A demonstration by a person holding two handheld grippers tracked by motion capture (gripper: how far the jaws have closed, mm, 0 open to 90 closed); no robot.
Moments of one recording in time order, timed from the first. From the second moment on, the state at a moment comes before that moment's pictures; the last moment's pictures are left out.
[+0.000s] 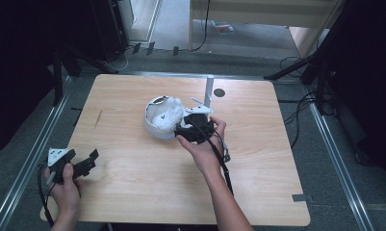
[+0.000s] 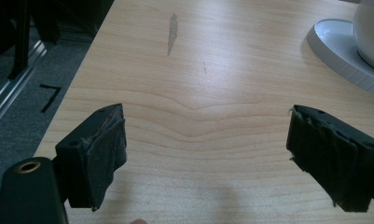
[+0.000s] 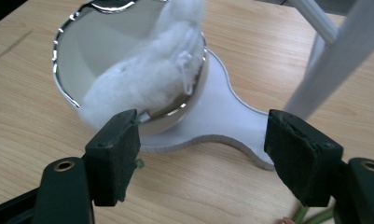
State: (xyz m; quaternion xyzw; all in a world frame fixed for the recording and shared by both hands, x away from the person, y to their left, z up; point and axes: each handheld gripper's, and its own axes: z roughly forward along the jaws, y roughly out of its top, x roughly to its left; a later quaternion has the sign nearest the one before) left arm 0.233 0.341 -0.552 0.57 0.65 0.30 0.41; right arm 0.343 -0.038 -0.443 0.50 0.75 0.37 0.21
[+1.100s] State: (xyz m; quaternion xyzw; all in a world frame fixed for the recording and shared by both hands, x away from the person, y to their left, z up) left arm 0.233 0.342 -0.552 0.57 0.65 0.30 0.41; right arm 0.357 -0.094 -0.492 0.66 0.70 0.24 0.12
